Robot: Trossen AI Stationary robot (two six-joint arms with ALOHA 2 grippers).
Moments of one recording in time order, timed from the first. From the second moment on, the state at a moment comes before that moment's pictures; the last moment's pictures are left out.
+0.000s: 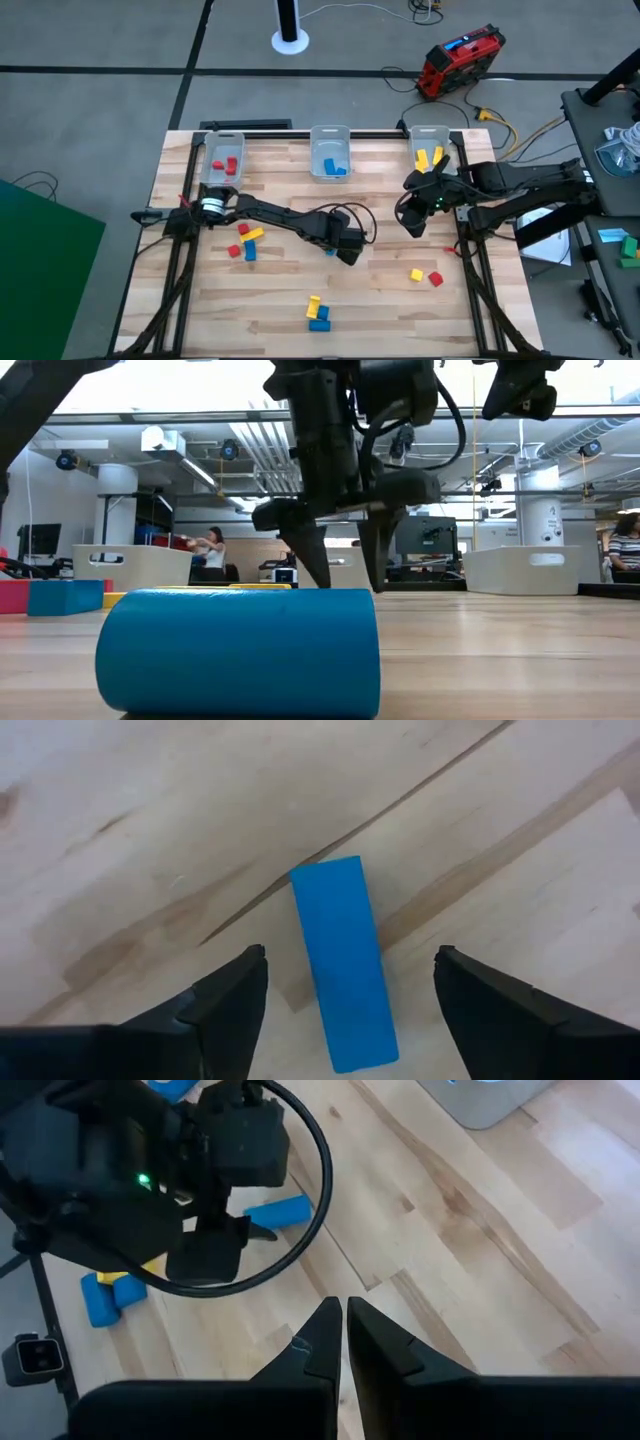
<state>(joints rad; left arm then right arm) -0.14 2.27 1.82 -0.91 -0.22 -1.09 0.09 1.06 1.09 -0.96 0.11 0.67</state>
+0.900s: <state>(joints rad) -0.14 2.30 1.82 -0.90 -0.20 -1.06 0.09 1.06 1.09 -0.95 0.11 0.63</state>
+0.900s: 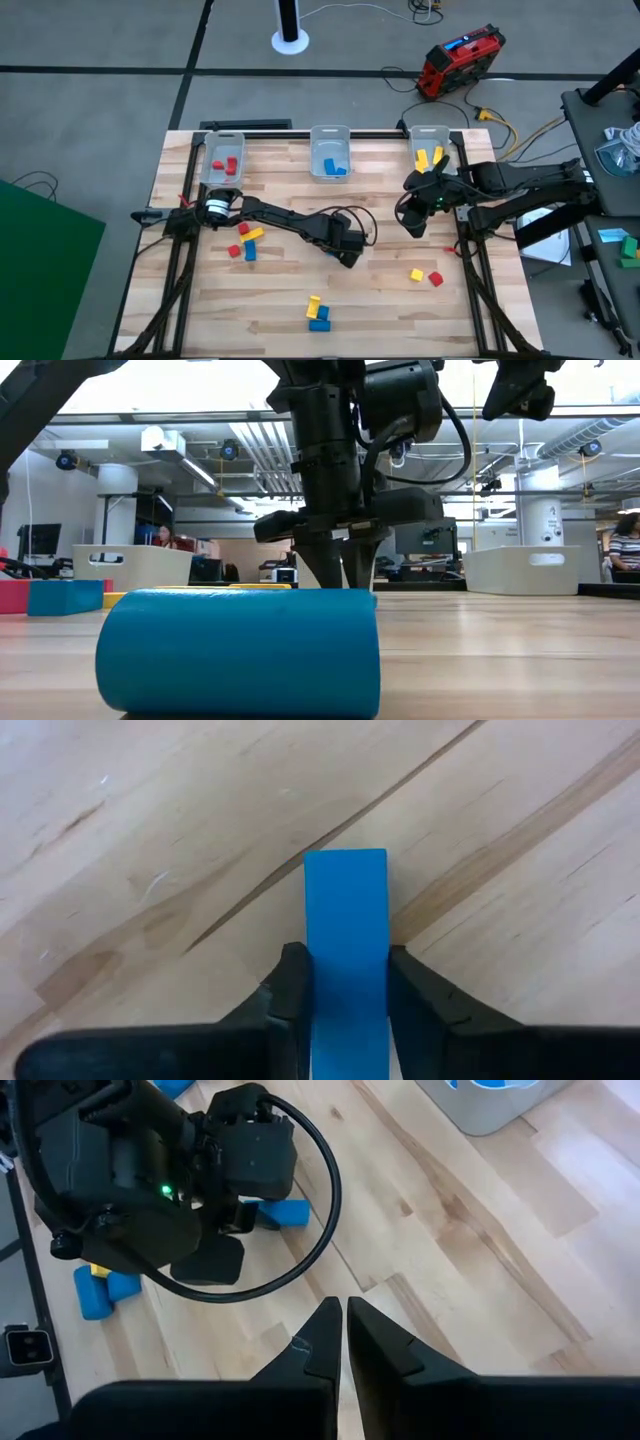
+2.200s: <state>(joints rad) 0.42 2.12 2.01 -1.00 -0.11 -0.61 -0.08 1.06 1.09 -0.79 0.16 0.59</state>
